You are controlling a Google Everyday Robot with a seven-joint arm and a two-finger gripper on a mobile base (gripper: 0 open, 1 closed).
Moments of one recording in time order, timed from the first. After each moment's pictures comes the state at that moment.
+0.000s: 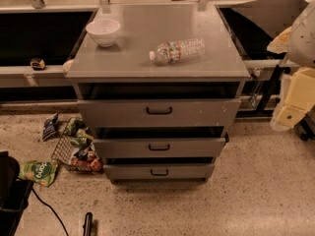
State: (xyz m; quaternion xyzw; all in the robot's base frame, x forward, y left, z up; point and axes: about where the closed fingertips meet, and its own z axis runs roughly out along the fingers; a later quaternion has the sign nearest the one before) arm 0.438 -0.217 0.976 -0.60 0.78 -0.03 0.16
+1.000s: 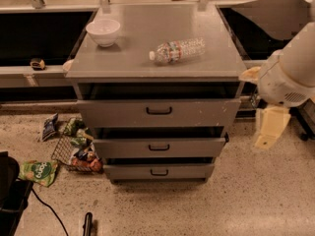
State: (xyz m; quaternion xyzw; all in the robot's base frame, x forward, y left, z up) arm 0.460 -0.207 0.888 -0.67 0.73 -0.02 0.16
